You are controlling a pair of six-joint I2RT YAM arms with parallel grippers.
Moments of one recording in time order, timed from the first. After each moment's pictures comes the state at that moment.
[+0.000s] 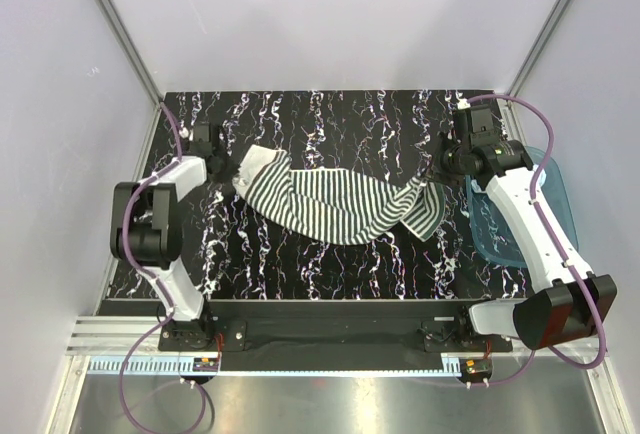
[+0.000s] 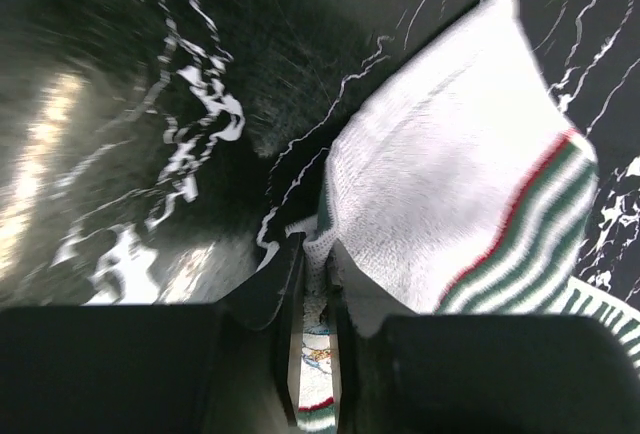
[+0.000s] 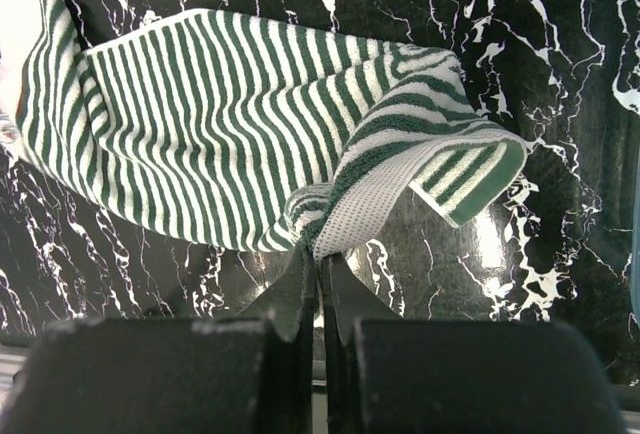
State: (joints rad) left arm -0.03 1.80 1.10 -0.21 0.01 -0.67; right arm 0.21 1.31 1.34 -0.91 -0.06 0.53
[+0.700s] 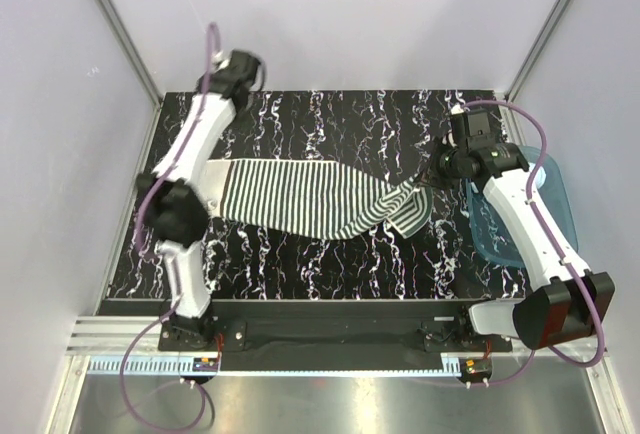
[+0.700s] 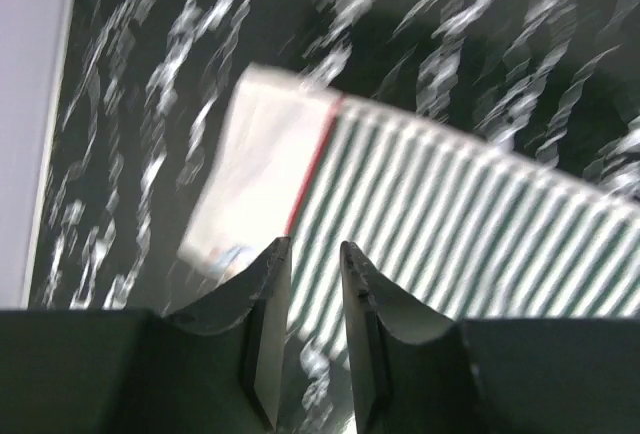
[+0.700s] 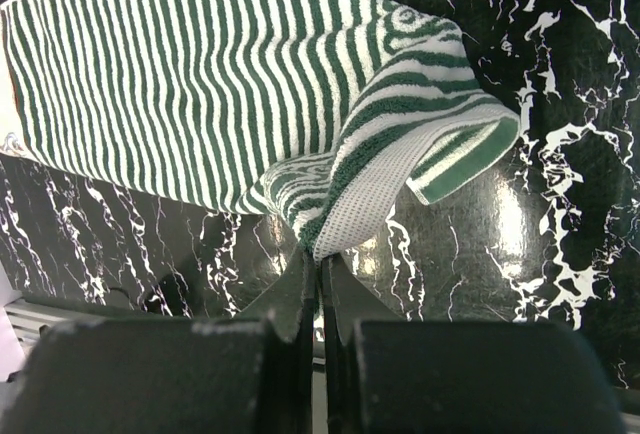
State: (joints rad) left arm -0.24 1.90 1.94 -1.07 -0.45 -0.40; right arm 0.21 1.31 1.29 -0.89 -0.15 0.53
